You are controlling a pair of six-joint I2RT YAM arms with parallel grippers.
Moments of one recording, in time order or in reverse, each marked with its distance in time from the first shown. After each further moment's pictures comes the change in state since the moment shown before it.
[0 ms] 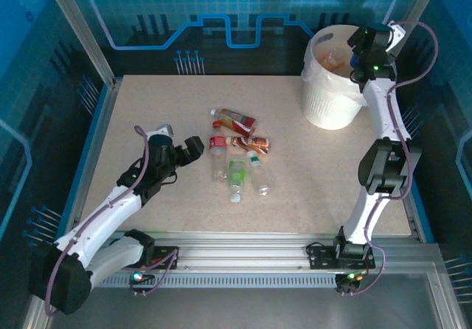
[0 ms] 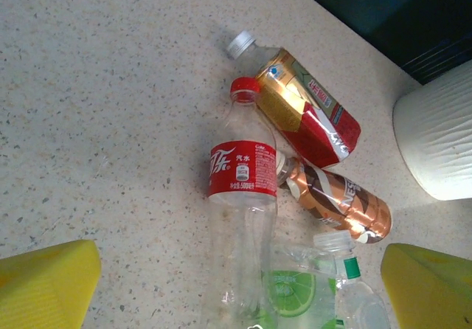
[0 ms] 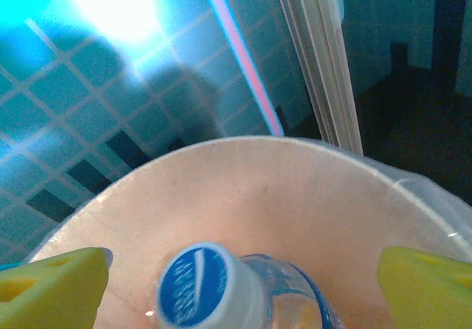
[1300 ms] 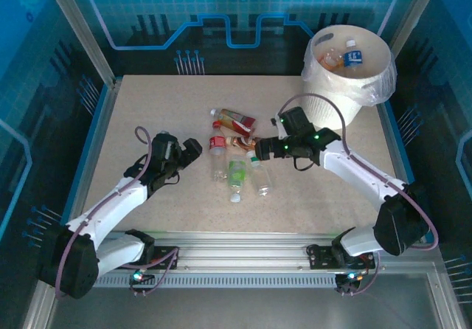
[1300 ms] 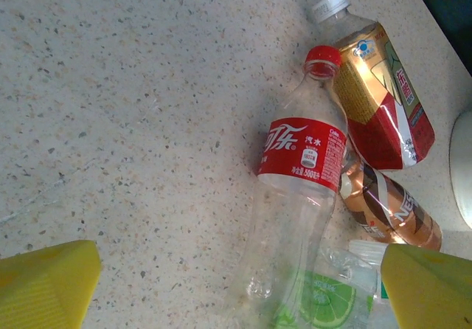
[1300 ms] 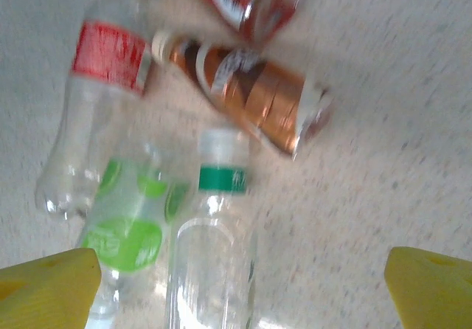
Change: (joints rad) left arm 0.037 0.118 0.001 -0.053 0.022 -0.194; right arm 0.642 -0.509 -0.826 -0.339 -0.447 -0.217
